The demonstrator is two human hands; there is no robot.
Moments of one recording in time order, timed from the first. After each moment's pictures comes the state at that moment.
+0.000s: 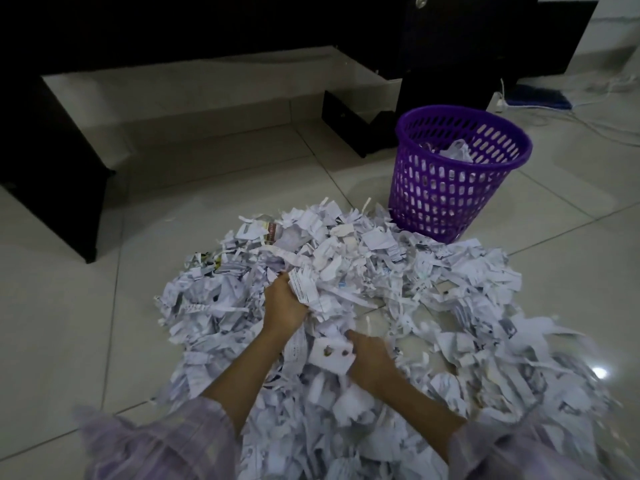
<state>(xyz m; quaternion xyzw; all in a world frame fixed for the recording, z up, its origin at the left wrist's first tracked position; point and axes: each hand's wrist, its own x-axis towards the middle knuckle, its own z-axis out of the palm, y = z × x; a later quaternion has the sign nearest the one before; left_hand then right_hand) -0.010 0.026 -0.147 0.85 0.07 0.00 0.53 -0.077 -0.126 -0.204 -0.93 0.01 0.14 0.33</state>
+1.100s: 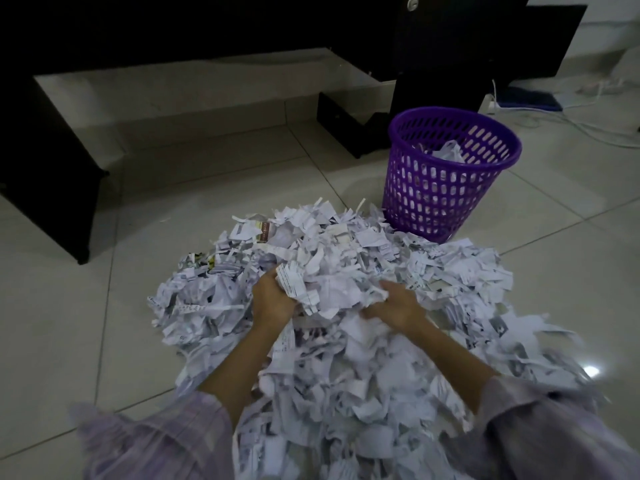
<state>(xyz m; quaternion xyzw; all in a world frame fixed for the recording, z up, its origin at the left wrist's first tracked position) -0.009 0.027 -0.136 0.82 0.10 0.00 0.57 -0.031 -0.178 -0.139 -0.87 0.15 0.13 0.45</state>
